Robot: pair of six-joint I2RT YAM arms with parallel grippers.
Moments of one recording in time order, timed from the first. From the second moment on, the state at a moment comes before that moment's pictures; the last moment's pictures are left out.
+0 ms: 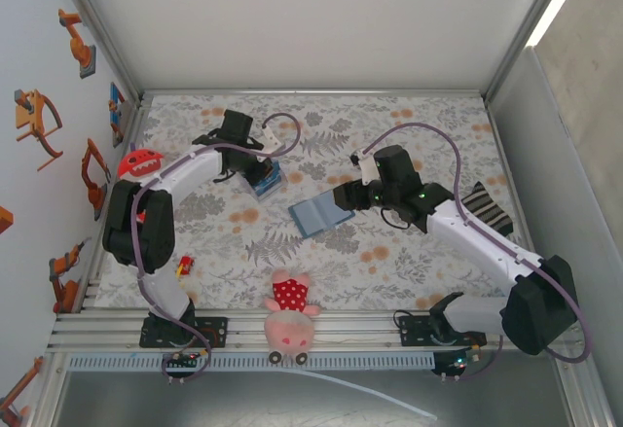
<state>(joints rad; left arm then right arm) -0.41 1.79 1.30 -0.56 0.22 0.50 0.59 1.25 0.92 -0.38 -0.26 0.24</state>
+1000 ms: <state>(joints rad) -0.40 1.69 1.30 -0.63 0.20 0.40 0.80 1.57 1.04 -0.49 -0.02 0.17</state>
